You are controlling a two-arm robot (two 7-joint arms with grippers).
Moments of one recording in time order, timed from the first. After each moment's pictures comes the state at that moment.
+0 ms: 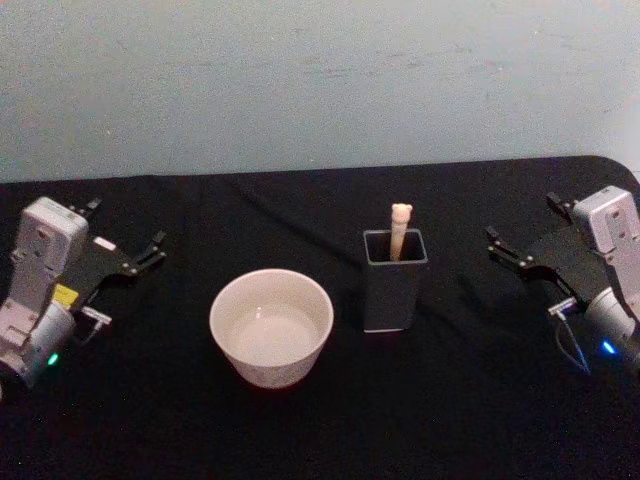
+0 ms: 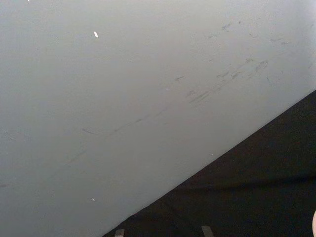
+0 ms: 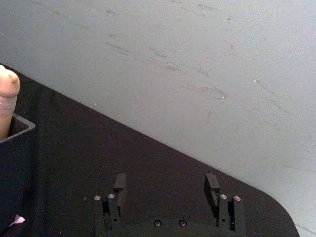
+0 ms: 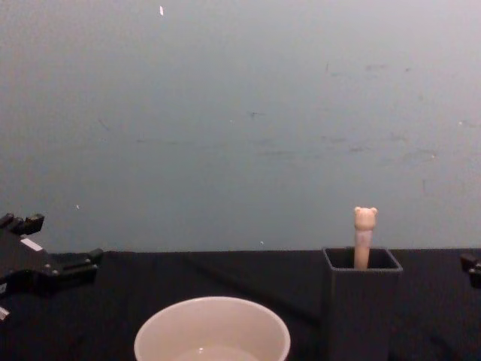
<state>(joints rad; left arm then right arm) -0.20 0.60 0.45 -1.41 -0.25 -0.12 0.03 0.20 0.60 -0.45 -1.41 0.25 -0.12 -0.03</state>
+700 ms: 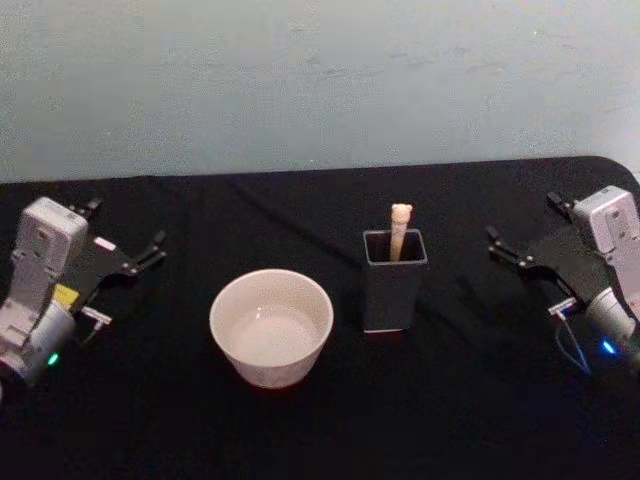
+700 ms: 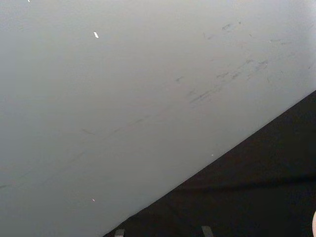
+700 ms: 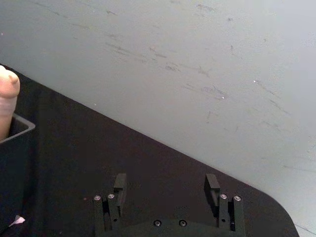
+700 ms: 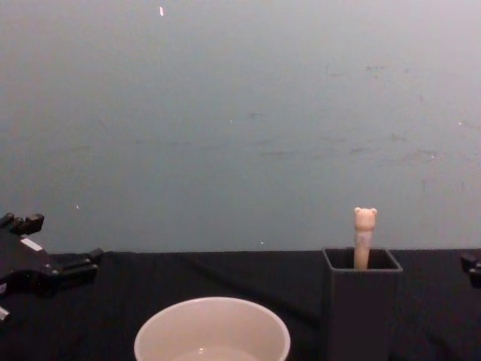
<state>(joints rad) -0.20 0.60 0.45 -1.41 -0.25 -0.12 0.03 0.20 0.60 -0.45 -1.41 0.25 -0.12 -0.03</state>
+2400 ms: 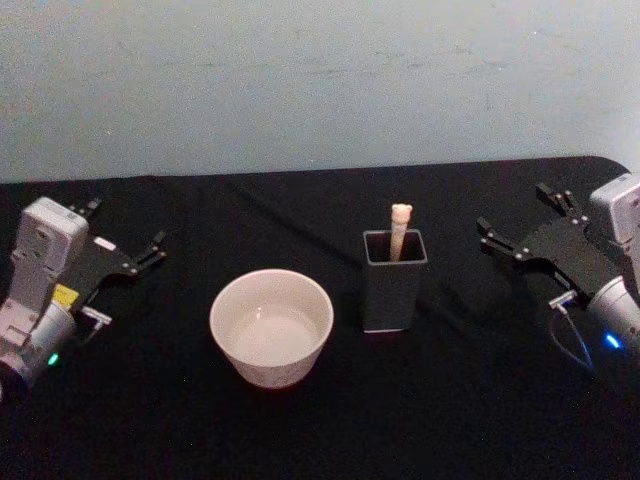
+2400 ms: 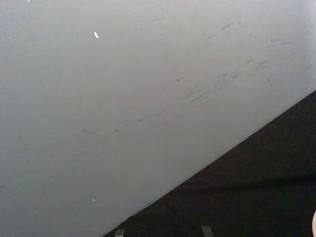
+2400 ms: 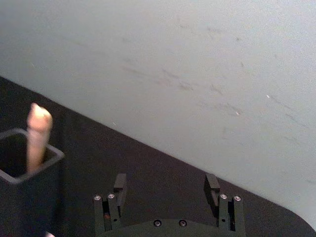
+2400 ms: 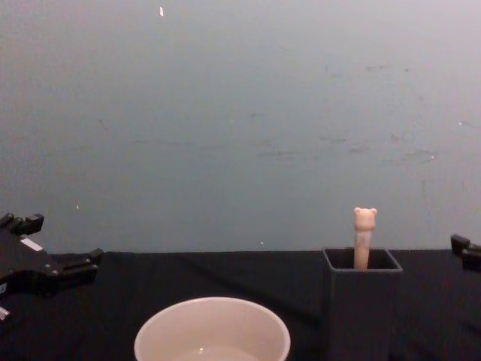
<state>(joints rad) -0.20 0.60 0.45 -1.41 -0.25 -0.12 0.03 0.18 0.60 -0.41 -1.45 0.31 -0.14 0.07</state>
